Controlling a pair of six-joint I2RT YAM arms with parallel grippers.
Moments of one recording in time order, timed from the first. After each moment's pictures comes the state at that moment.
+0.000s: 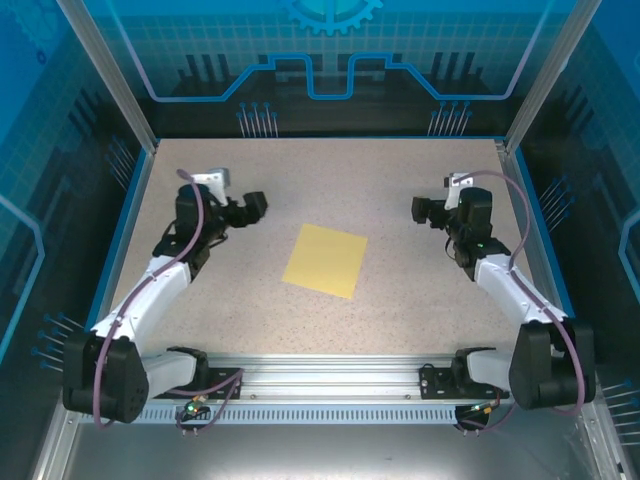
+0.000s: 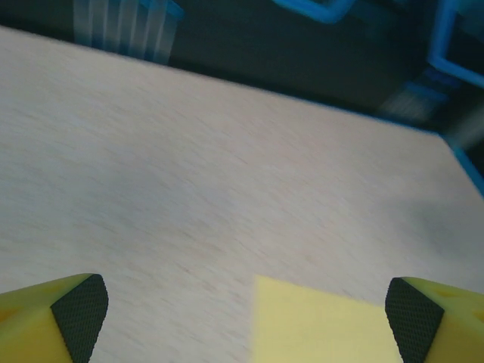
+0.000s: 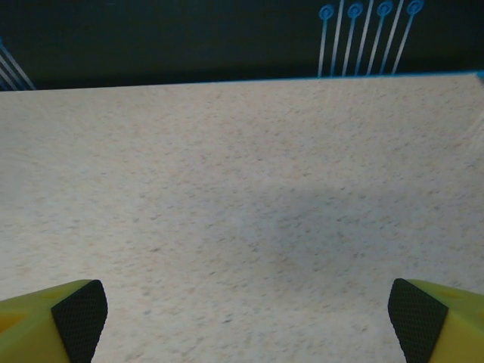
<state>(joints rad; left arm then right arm) -0.17 1.19 0.80 -0.08 0.22 -0.41 0.08 1.22 0.75 -0.01 -0.02 0.13</state>
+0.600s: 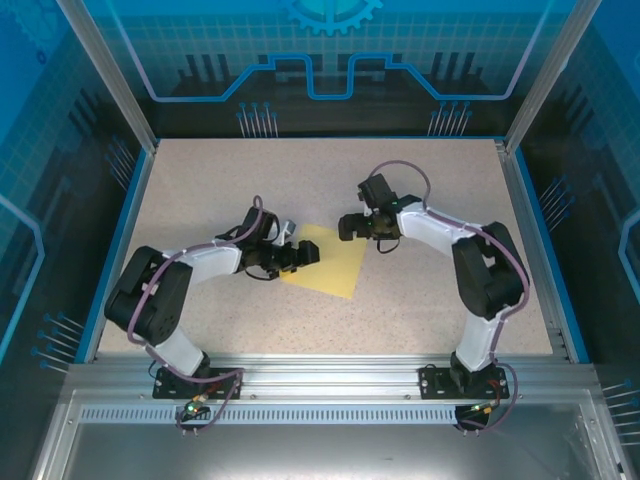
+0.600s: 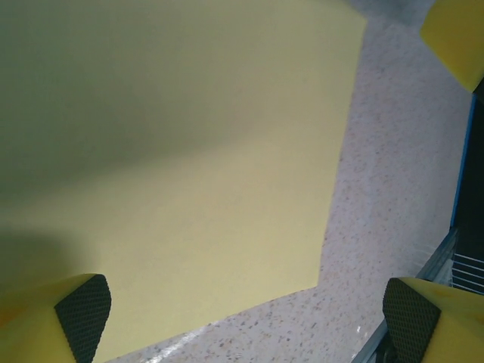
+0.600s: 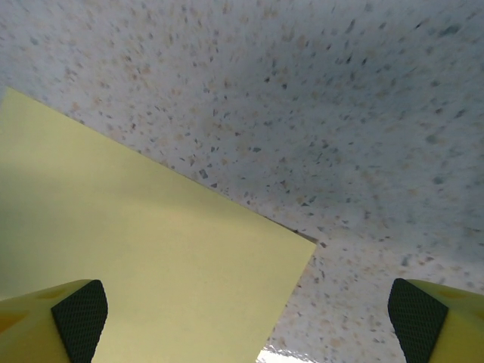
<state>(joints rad) -0.37 1.65 0.80 -0.13 0.60 -0.66 0.49 1.87 1.27 -0.53 -0.01 0.40</state>
